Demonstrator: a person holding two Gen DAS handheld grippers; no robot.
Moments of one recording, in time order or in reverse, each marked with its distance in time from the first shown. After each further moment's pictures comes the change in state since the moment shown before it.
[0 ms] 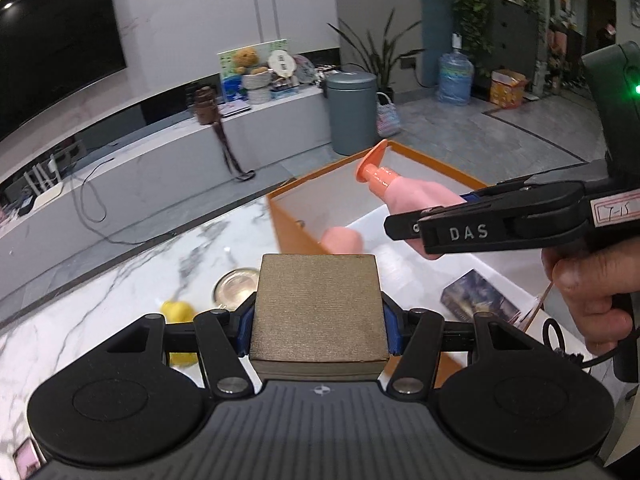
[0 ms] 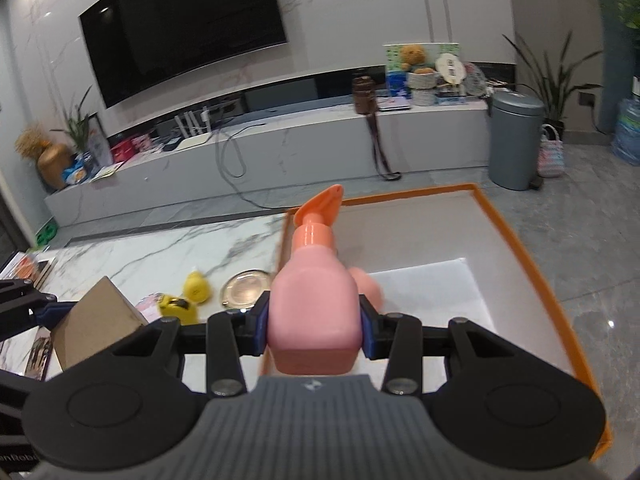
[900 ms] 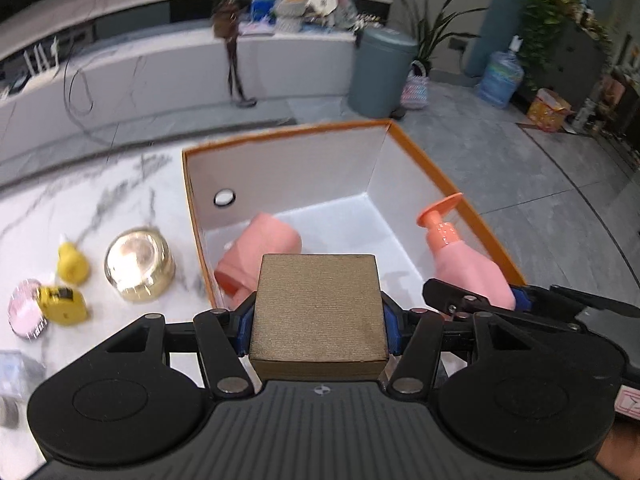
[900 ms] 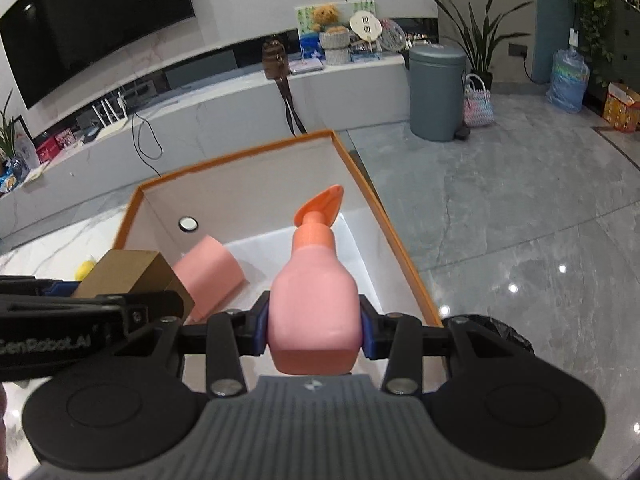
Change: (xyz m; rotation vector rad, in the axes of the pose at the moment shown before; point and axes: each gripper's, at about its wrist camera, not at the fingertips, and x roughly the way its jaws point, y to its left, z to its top) left arm 0.112 -0.028 0.048 -0.334 0.205 -0.038; right arm 0.021 -0.093 -0.005 0.108 0.115 -0.186
